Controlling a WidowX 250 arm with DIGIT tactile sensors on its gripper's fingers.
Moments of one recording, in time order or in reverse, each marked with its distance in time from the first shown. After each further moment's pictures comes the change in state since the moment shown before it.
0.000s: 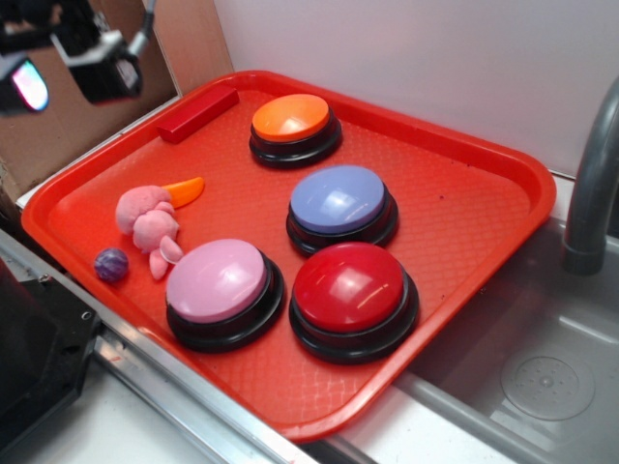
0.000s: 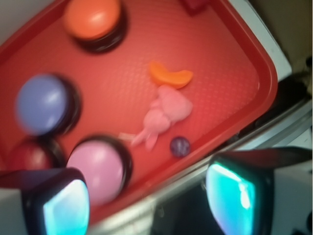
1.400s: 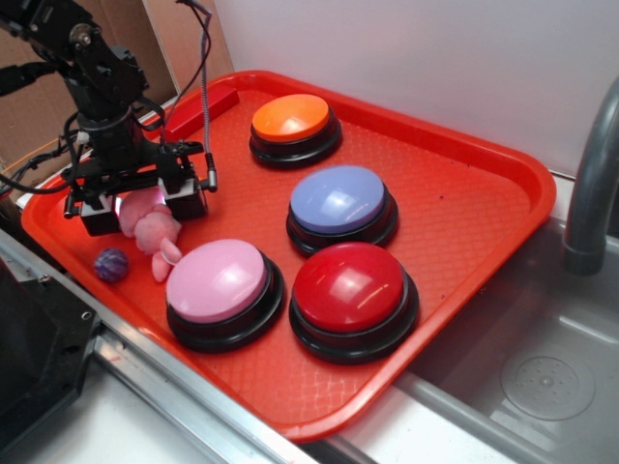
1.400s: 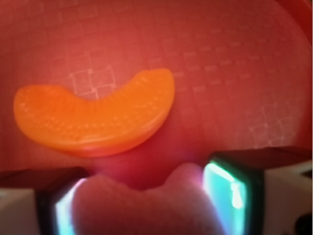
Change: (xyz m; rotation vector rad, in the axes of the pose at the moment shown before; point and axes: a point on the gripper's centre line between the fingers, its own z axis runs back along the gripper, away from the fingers) arm 0.038 0.023 -0.130 0.129 -0.061 0.271
